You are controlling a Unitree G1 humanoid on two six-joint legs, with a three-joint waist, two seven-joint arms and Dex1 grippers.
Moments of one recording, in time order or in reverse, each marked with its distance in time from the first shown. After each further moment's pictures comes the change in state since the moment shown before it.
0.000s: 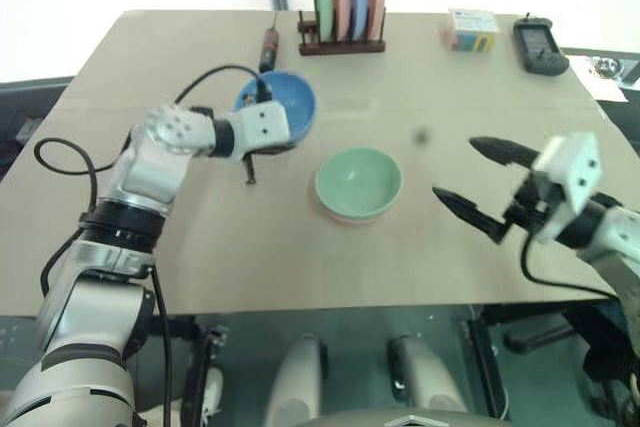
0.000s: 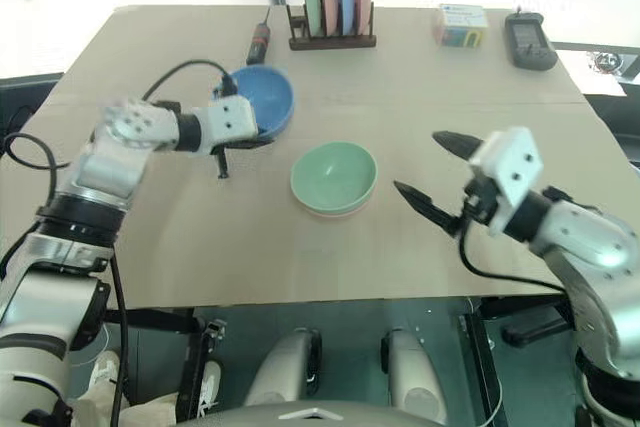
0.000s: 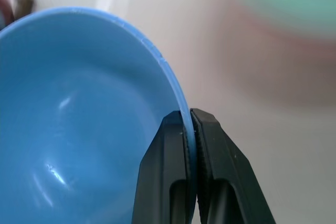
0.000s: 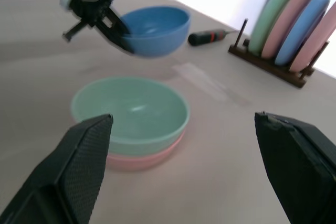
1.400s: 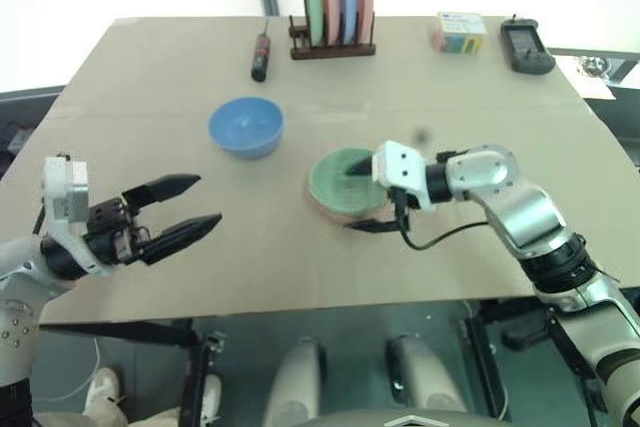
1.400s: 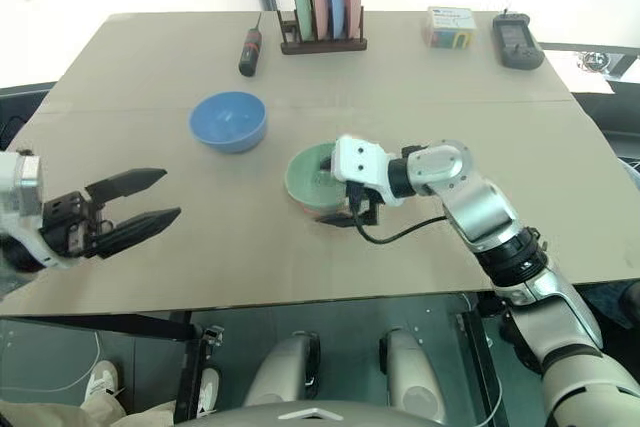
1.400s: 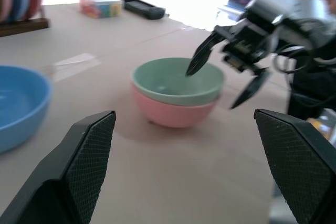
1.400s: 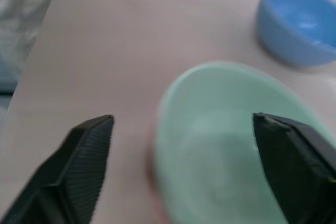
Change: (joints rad) left arm 0.891 0.054 0.772 -0.471 -0.685 0.411 0.165; right arm -0.754 0.167 0.667 0.611 -0.407 -0.126 0.267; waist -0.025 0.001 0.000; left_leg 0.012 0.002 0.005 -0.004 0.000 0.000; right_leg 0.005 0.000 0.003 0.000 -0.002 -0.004
